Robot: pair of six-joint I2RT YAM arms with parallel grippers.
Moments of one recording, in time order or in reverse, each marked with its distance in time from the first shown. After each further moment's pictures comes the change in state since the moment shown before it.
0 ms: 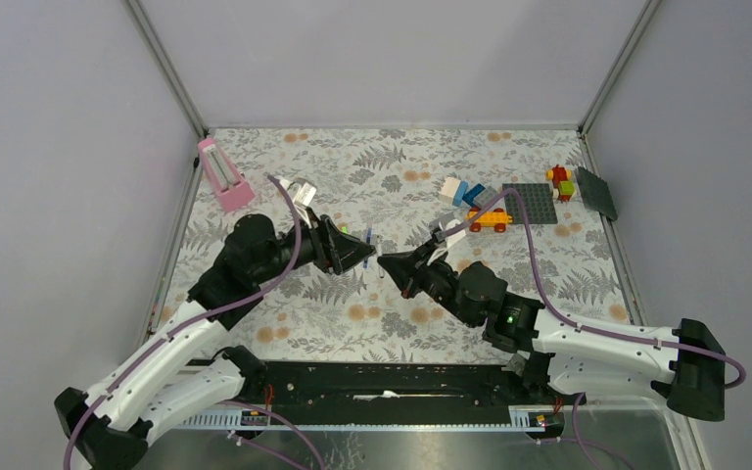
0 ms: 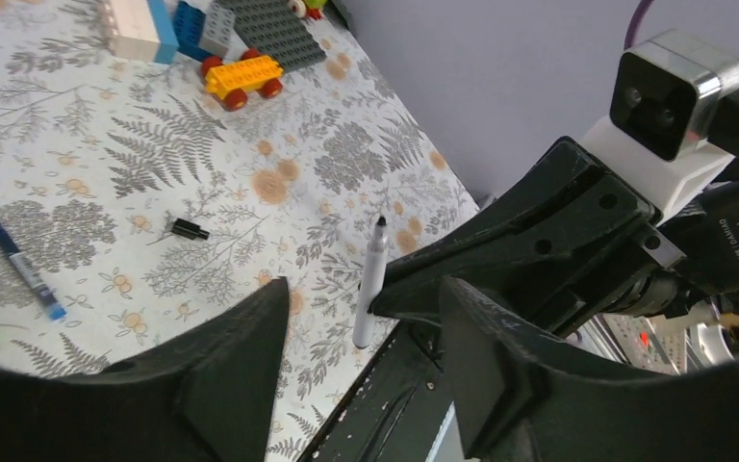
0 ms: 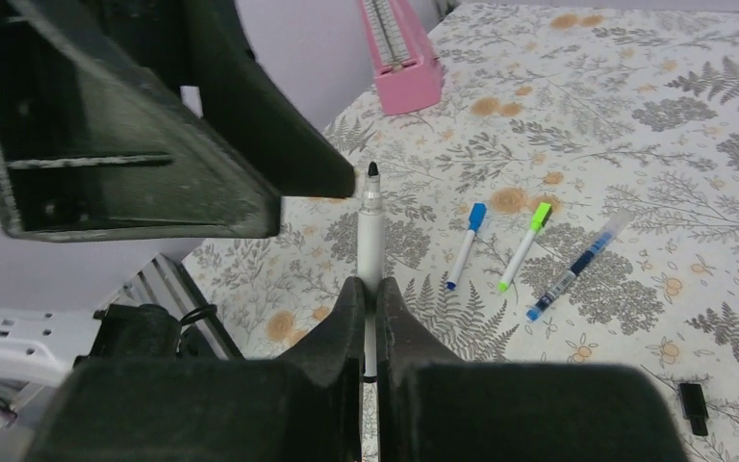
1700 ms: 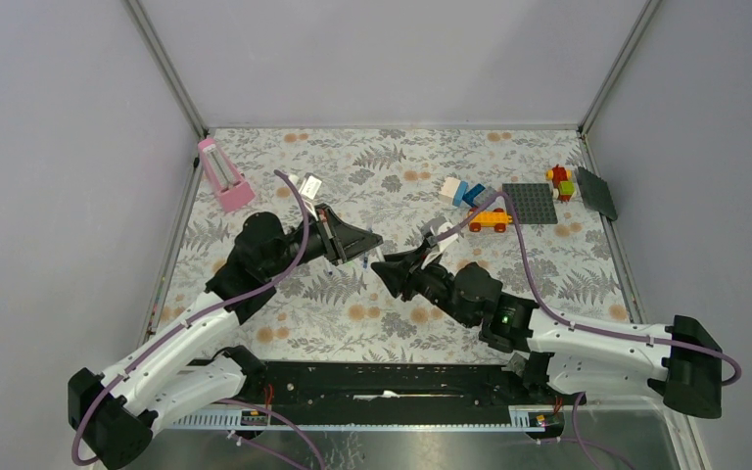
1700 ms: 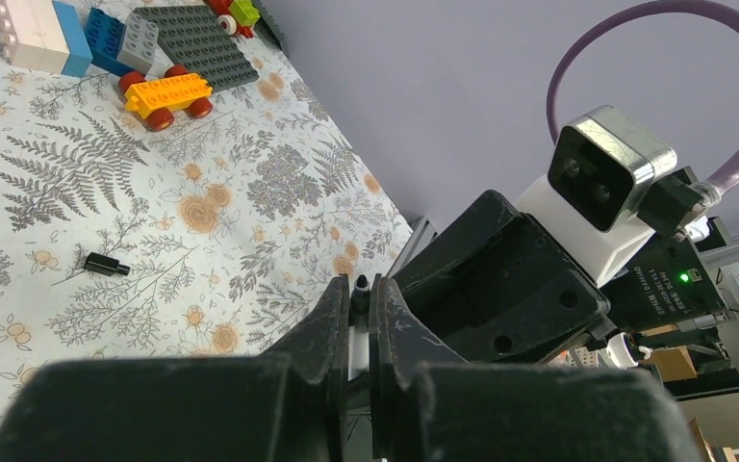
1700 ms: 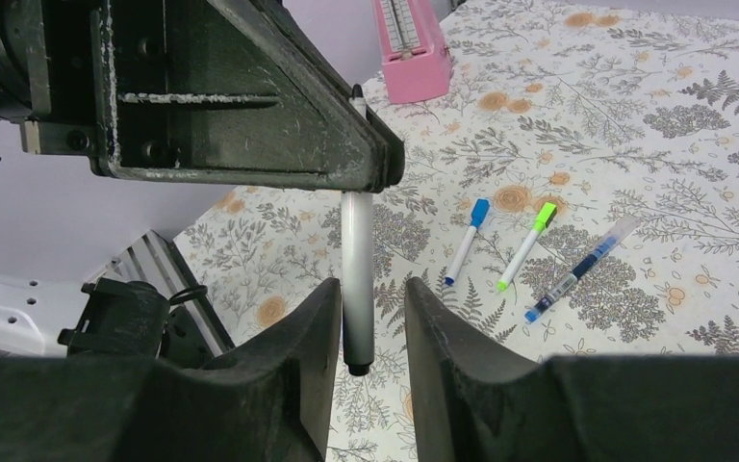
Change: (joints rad) left arm 0.002 0.104 -0.058 0.278 0.092 -0.174; right arm 0.001 0.023 -0.016 0.043 -0.059 -0.065
